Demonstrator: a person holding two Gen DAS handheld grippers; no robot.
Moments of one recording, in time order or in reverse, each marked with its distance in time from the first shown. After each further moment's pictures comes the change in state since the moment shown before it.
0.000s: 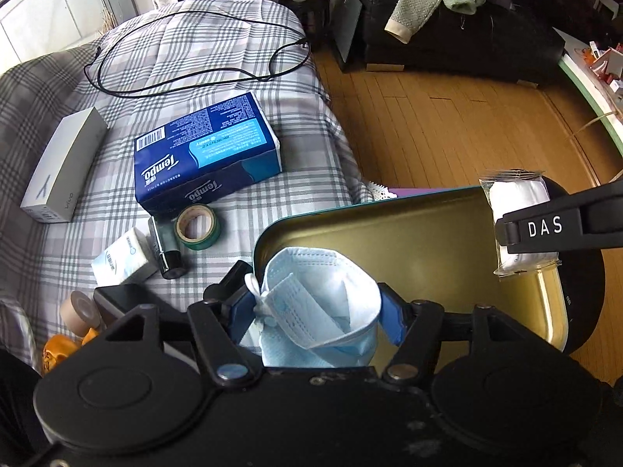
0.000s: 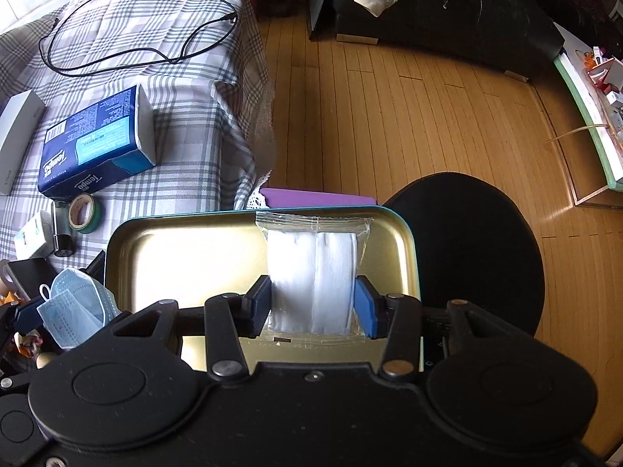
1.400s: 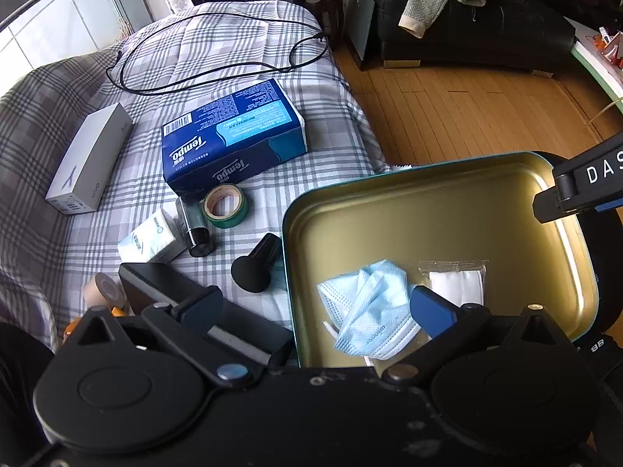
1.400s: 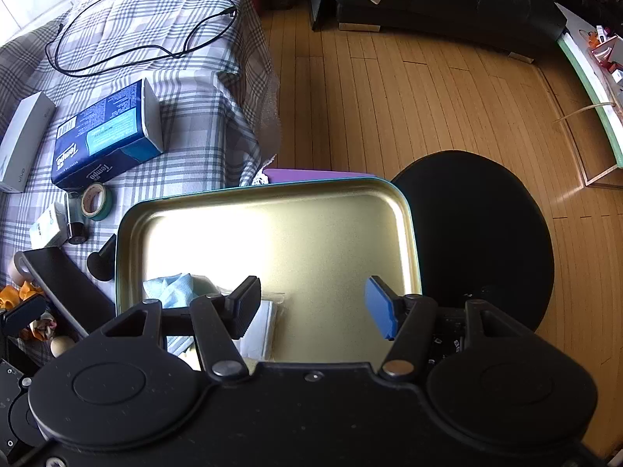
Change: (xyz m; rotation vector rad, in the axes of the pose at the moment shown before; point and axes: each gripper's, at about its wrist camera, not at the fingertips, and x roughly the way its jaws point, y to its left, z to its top) left arm -0.004 0.005 -0.031 0.022 -0.007 0.083; right arm -0.009 -0.012 -0.014 0.035 0.031 0.054
